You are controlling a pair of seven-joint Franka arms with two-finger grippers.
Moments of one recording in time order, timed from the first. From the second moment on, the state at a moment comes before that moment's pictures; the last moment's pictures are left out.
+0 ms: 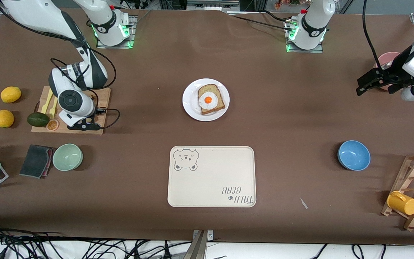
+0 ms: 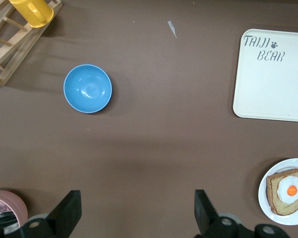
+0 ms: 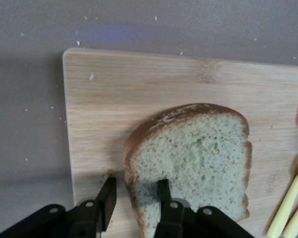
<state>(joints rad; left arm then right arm) 0.02 0.04 -0.08 -1.52 -0.02 1.54 -0.17 0.03 0.36 0.06 -2.23 -0.39 2.26 0.35</state>
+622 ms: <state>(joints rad) 0.02 0.05 -0.08 -1.52 -0.02 1.54 -0.17 0.03 0.36 0.05 -2.23 -0.39 2.25 0.35</state>
